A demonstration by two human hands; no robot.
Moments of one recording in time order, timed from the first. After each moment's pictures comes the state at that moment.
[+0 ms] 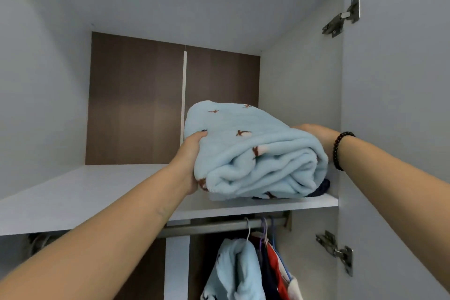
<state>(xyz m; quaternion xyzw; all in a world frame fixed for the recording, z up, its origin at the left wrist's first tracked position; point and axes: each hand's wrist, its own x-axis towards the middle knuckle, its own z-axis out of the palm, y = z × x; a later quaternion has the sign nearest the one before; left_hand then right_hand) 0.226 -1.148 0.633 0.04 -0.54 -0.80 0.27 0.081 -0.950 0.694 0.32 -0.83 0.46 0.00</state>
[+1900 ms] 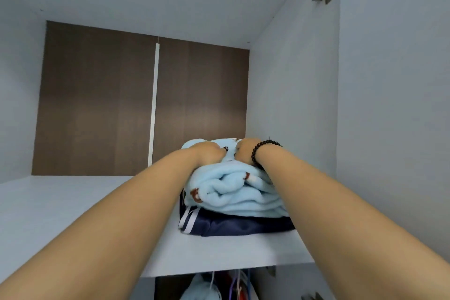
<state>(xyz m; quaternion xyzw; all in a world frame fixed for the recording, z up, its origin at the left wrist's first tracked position) -0.015 -1.155 0.678 0.23 -0.94 -0.14 0.19 -0.095 -1.057 0.696 0.40 -0.91 0.02 0.12</state>
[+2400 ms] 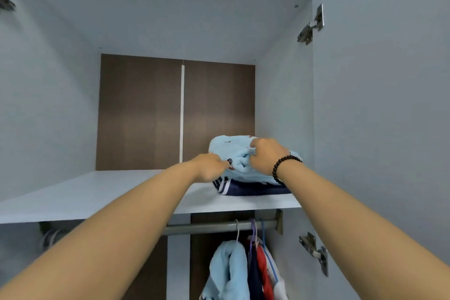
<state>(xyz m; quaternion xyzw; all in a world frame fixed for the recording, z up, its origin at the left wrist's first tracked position) 0.167 -1.097 0.641 0.18 -0.96 -0.10 0.17 0.059 -0.959 0.656 0.40 -0.86 0.19 0.25</state>
